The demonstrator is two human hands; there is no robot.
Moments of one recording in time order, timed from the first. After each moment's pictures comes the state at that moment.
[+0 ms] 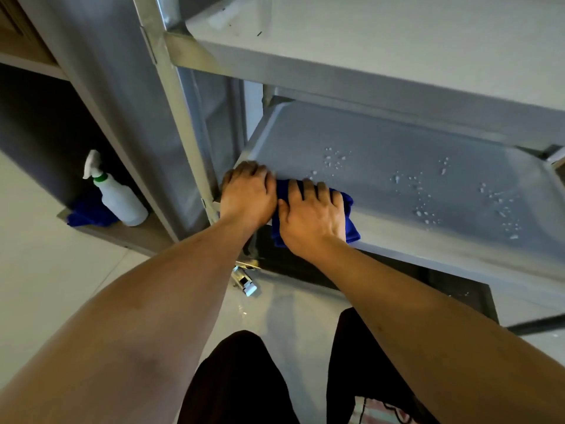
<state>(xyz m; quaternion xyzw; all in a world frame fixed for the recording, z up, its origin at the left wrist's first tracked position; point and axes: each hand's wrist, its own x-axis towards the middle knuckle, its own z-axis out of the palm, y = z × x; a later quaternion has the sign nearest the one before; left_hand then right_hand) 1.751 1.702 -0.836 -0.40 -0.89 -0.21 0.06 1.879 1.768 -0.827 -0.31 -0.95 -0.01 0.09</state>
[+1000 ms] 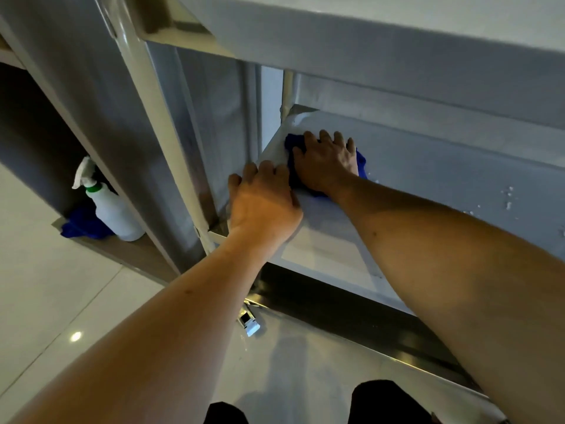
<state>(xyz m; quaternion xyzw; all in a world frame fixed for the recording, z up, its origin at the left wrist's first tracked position) 1.735 1.739 -0.831 -0.36 -0.91 -0.13 0.16 1.734 1.898 -0.820 -0.30 -0.95 0.02 0.05</state>
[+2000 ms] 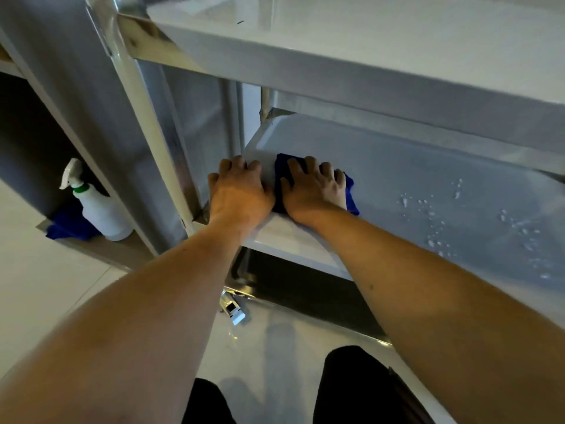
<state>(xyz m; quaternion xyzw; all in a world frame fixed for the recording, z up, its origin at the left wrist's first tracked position) 1.728 1.738 -0.829 -0.35 -0.92 -0.15 0.10 1.816 1.849 -0.816 -0.31 -0.95 0.03 0.05</state>
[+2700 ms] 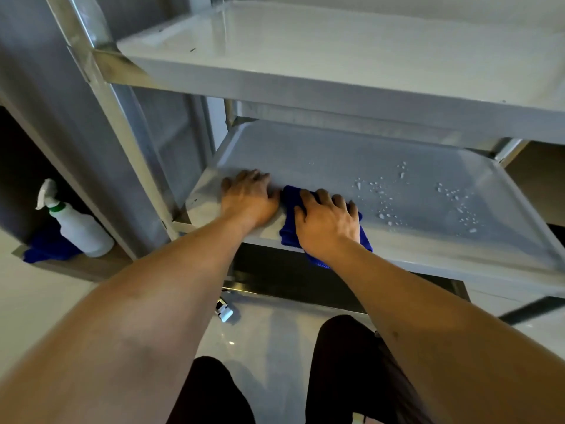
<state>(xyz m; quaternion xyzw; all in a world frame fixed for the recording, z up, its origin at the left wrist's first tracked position) 1.778 1.776 -0.829 -0.45 -0.89 -0.12 0.01 1.938 1.835 -0.819 -0.38 -0.92 0.05 0.07</state>
